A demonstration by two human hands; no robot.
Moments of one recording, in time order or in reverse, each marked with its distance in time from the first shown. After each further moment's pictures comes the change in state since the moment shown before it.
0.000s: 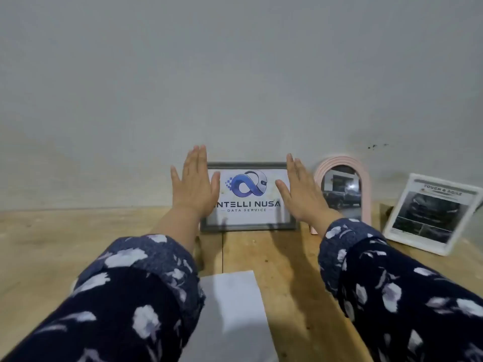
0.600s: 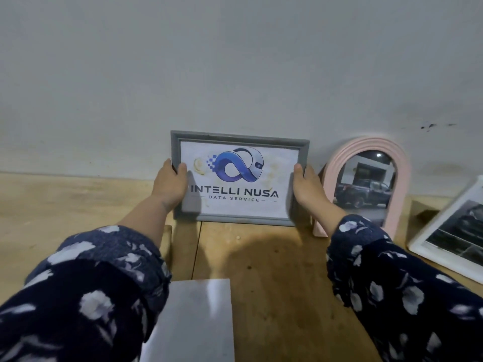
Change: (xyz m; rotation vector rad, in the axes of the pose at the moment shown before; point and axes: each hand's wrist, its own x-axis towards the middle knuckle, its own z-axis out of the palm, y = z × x) left_hand 0.069 -0.034 0.133 -0.521 -0.201 -0.634; right_hand 0.107 0.098 0.091 0.466 -0.167 0.465
